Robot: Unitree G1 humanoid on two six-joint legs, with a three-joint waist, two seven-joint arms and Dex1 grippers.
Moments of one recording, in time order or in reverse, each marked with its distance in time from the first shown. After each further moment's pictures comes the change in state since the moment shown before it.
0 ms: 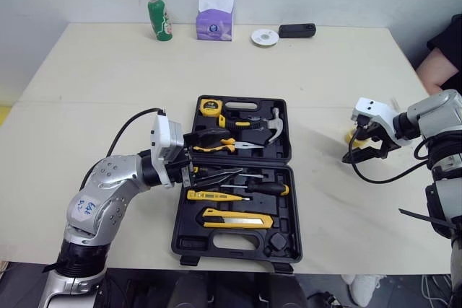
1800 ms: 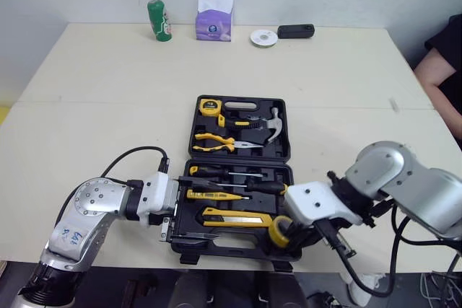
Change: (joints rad) left arm 0.231 0.198 -0.052 -0.043 0.113 -0.258 -0.313; right arm 0.503 -0.219 0.152 -1.823 0.679 0.634 0.007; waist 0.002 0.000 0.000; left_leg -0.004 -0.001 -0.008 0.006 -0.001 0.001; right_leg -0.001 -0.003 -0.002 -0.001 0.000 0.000
